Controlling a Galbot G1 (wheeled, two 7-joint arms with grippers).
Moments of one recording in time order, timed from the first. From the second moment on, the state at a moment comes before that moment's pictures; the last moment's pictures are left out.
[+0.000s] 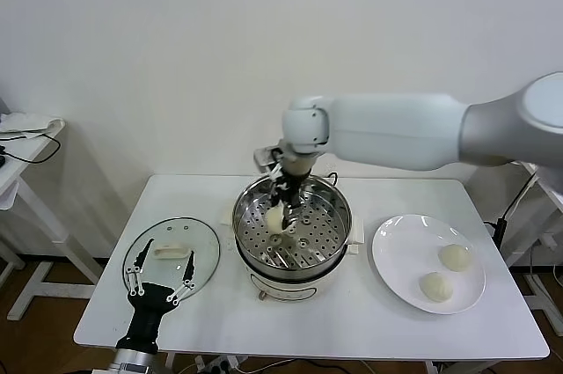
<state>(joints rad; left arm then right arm) 1.70 -1.29 -0.53 -2.07 0.29 -0.24 -0.17 0.72 1.34 -1.58 1.27 0.69 -0.34 -0.97</state>
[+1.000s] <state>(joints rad) 1.71 -1.29 -0.54 -2.09 0.29 -0.23 -0.17 0.71 1.20 -1.47 1.36 0.59 -0.32 -0.99</state>
